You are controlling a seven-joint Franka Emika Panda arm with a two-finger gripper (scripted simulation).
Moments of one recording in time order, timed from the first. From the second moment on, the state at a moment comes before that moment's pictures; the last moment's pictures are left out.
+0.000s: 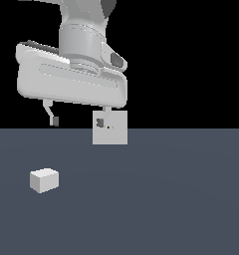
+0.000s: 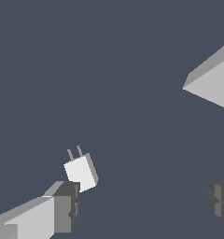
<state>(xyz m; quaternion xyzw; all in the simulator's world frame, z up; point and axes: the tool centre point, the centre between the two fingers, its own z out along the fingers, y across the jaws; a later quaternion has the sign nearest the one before) -0.038 0.081 0.111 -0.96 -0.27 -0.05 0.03</state>
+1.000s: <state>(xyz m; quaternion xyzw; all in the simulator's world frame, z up) -0.083 0.128 0.063 -0.89 -0.44 -0.09 0.04</state>
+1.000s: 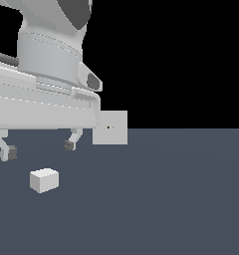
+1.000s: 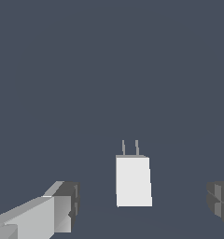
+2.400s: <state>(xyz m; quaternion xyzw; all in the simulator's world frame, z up) -0.084 0.128 0.012 -0.89 -0.45 -0.09 0.04</state>
